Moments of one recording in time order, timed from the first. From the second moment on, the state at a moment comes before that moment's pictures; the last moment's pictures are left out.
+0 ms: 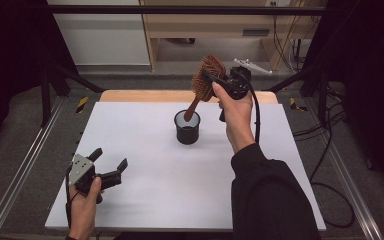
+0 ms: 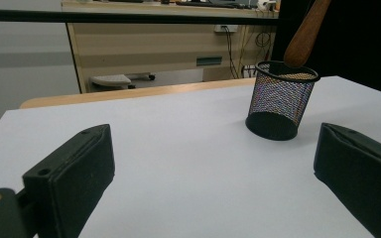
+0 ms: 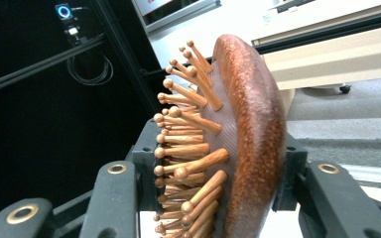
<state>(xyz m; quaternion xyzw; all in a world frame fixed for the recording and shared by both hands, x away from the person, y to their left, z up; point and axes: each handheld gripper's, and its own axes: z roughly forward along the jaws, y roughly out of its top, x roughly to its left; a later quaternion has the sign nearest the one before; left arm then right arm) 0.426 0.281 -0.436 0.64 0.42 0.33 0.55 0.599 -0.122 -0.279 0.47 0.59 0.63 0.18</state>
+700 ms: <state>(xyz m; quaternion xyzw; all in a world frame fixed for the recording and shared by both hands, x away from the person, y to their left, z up) 0.426 0.281 -0.436 0.64 0.42 0.33 0.55 0.607 -0.119 -0.297 0.47 0.60 0.62 0.18</state>
